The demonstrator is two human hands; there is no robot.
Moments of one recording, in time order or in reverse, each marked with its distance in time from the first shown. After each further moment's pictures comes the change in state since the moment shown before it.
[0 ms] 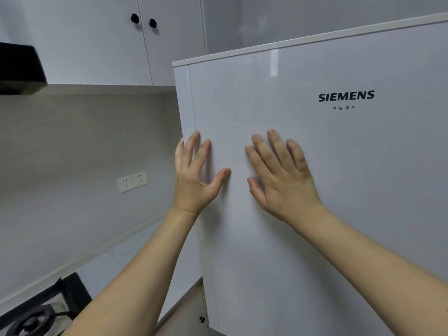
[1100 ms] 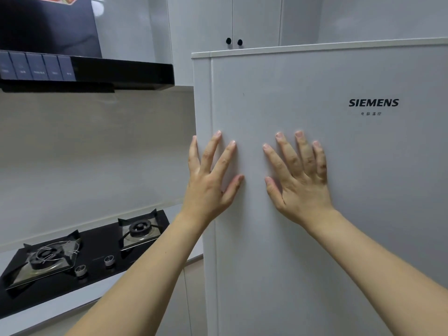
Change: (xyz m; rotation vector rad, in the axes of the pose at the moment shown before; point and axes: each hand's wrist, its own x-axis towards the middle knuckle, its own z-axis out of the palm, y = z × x) left_hand -0.054 0.224 -0.189 0.529 -0.070 -0.037; right_hand -0.057 0.005 -0.169 0.480 0.228 -0.020
